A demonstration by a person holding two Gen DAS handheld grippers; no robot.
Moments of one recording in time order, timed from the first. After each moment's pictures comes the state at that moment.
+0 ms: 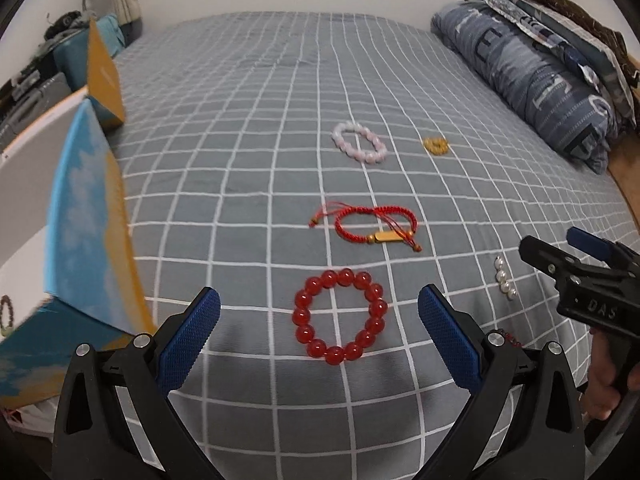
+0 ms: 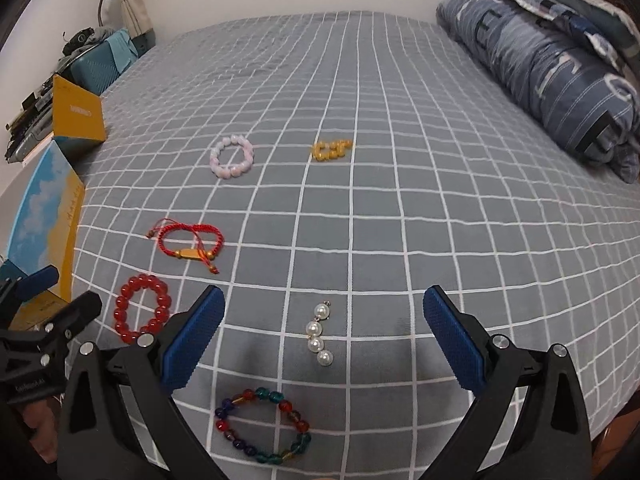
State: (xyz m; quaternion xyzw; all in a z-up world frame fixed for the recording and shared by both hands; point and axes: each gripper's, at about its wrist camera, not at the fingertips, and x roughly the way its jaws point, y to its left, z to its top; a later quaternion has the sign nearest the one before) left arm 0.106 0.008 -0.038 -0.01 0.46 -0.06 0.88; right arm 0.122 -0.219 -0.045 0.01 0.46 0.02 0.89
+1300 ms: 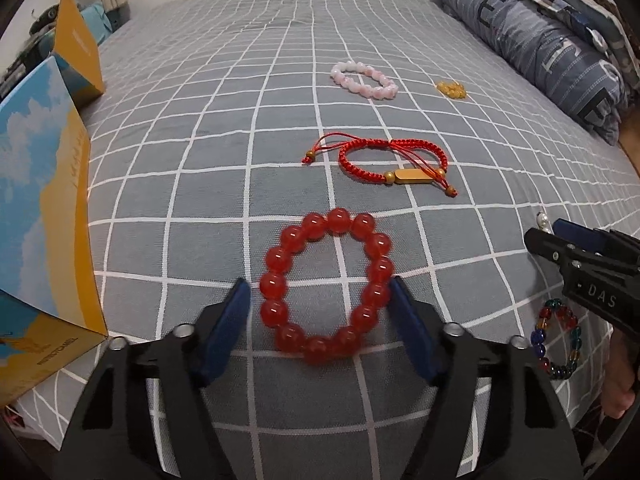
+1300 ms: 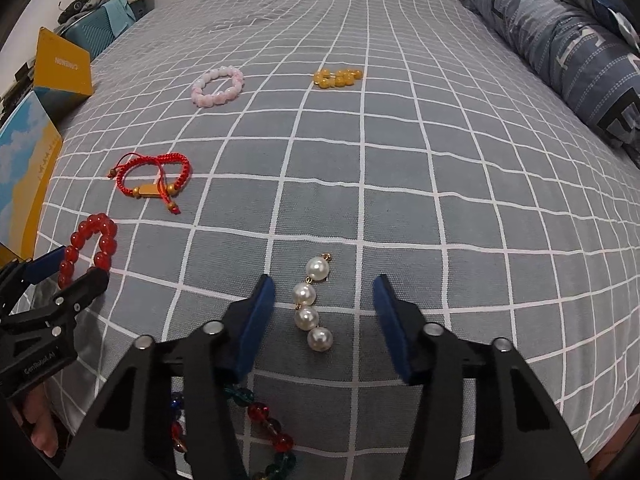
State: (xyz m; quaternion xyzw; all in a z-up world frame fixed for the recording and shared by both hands) left arm 0.114 -0.002 -0.099 0.02 0.50 -0.06 0.87; right arm 0.125 -0.212 -0.106 -0.01 0.50 0.03 0.86
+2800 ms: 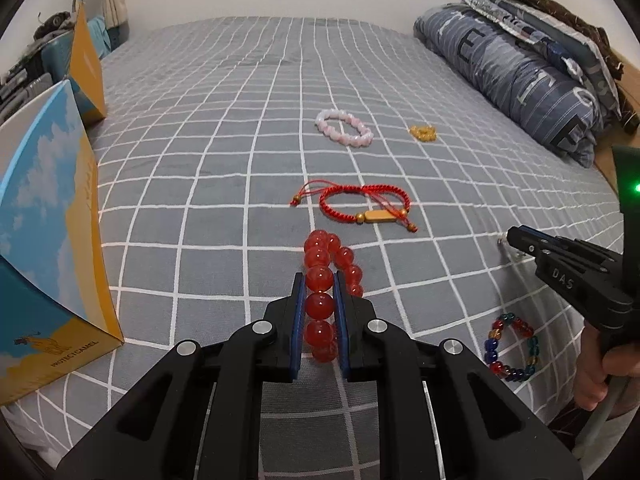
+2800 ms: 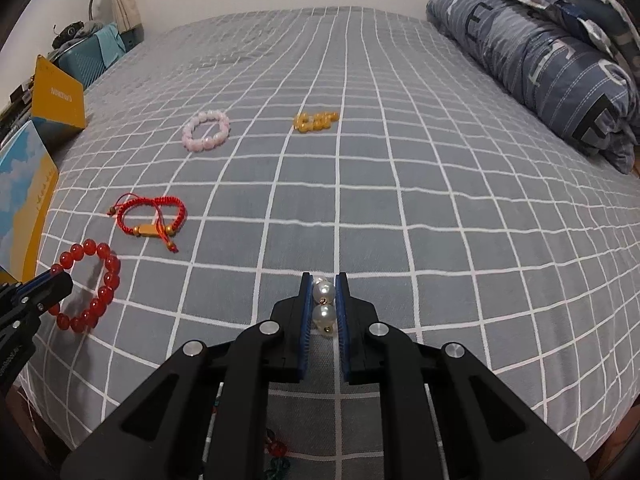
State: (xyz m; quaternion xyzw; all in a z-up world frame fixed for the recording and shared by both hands) left arm 0.094 0.003 -0.066 -0.02 0.44 -0.09 0.90; right arm 0.116 -0.216 -0.086 0.00 0.45 0.00 0.89
